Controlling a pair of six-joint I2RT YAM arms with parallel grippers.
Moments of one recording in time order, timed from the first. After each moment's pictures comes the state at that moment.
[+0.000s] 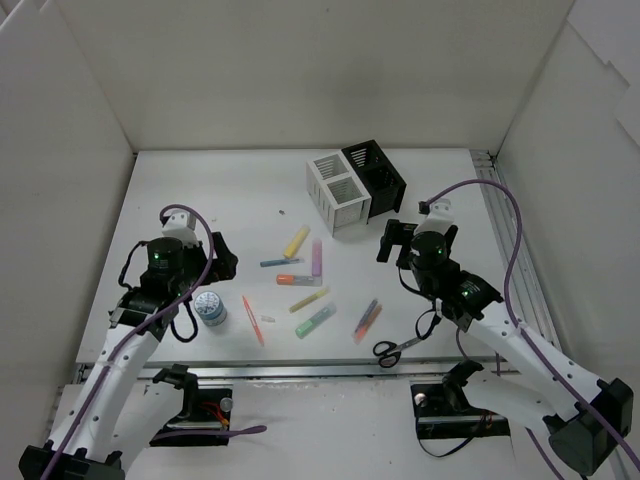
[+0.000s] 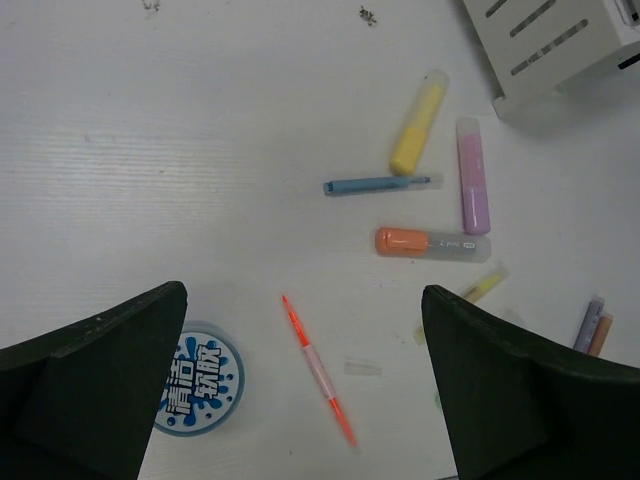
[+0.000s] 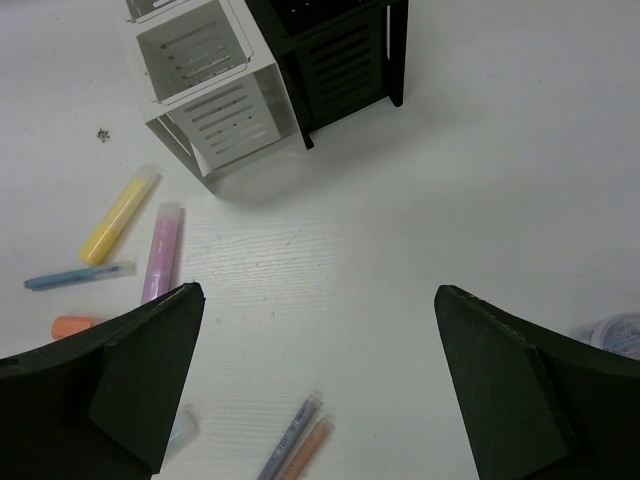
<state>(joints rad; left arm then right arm) -0.22 0.78 0.75 -0.49 0.02 -0.35 0.62 0.93 0.75 -0.26 0.50 0.42</state>
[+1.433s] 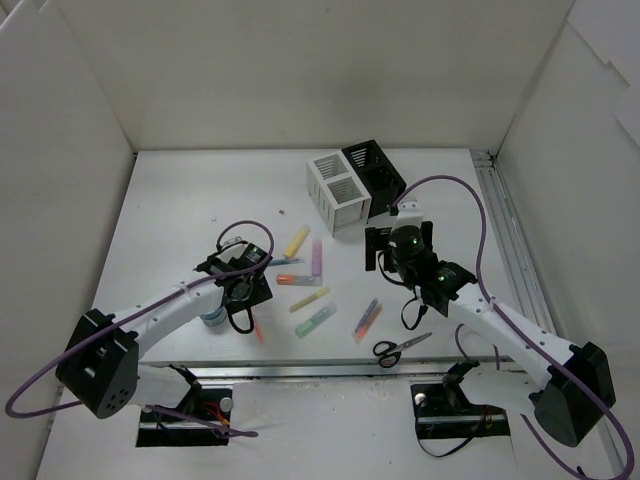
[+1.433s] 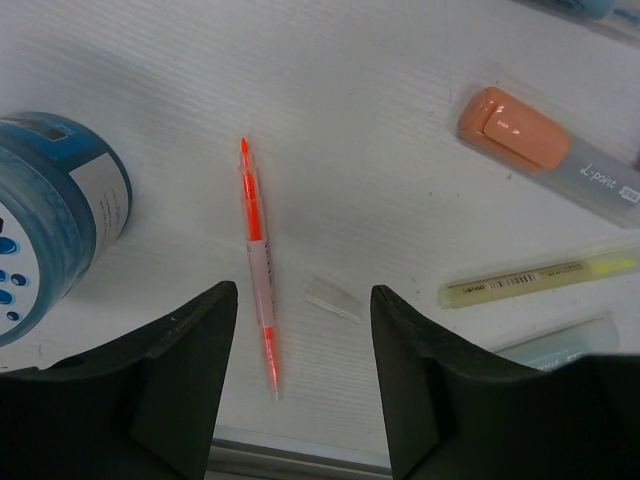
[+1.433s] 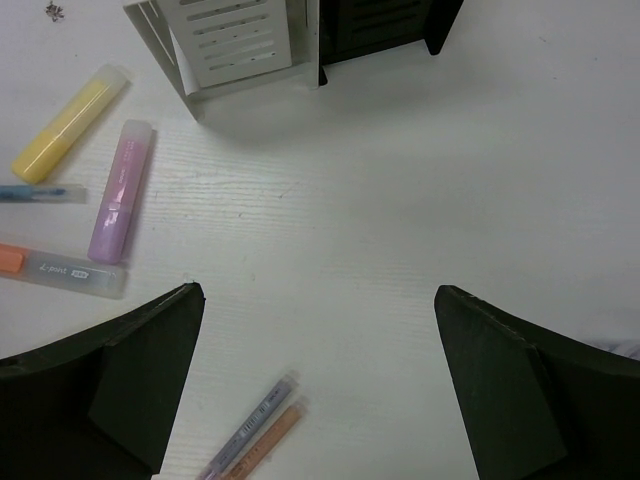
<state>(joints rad) -0.63 1.32 0.84 -0.72 -0.29 -0.97 0.62 1.11 0.77 -0.25 0.41 0.29</state>
